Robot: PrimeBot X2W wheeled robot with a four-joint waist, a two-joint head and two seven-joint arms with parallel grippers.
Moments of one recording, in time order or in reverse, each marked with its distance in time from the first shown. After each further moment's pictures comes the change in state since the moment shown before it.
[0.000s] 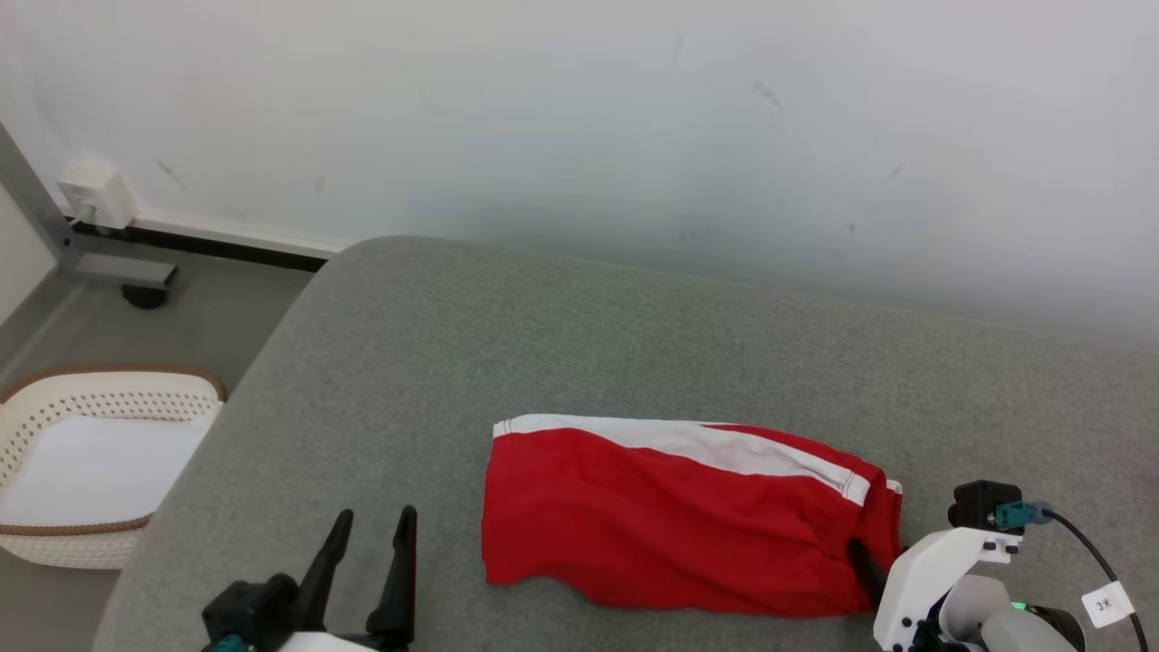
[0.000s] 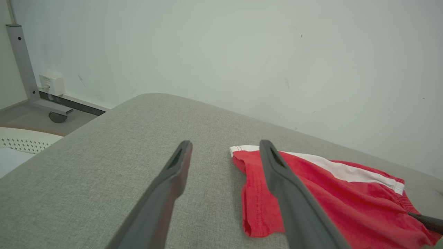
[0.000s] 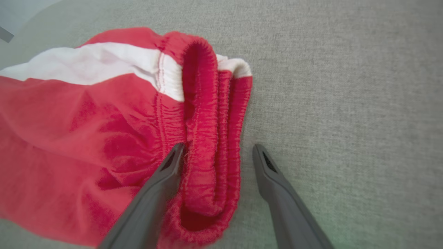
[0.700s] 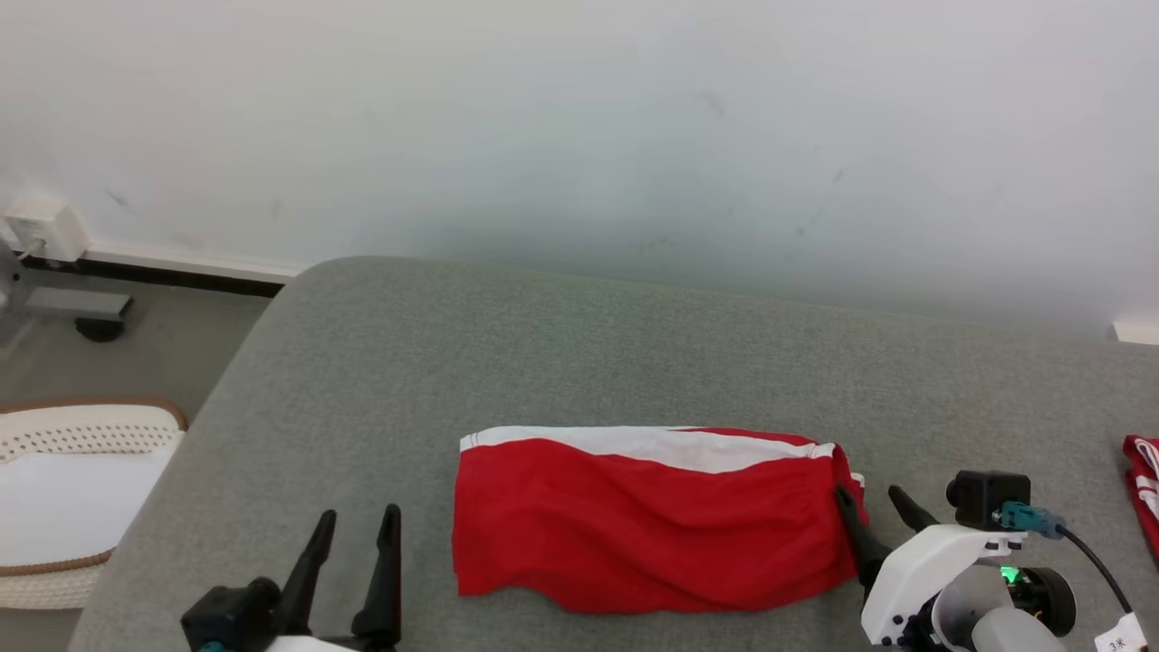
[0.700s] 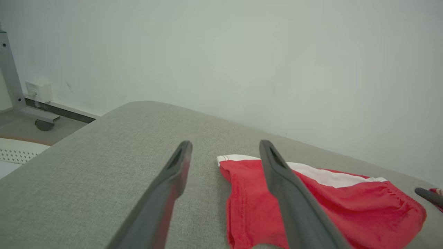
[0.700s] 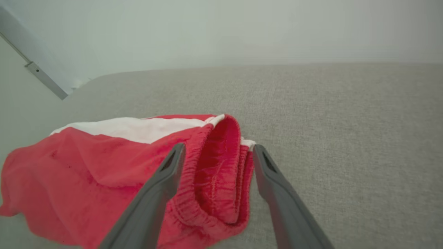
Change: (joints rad) left arm 0.026 0.065 -0.057 -0.079 -0.086 0.079 0.000; right arm 0.148 -0.017 0.002 -0.390 -0.033 0.000 -0.147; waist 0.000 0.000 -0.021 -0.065
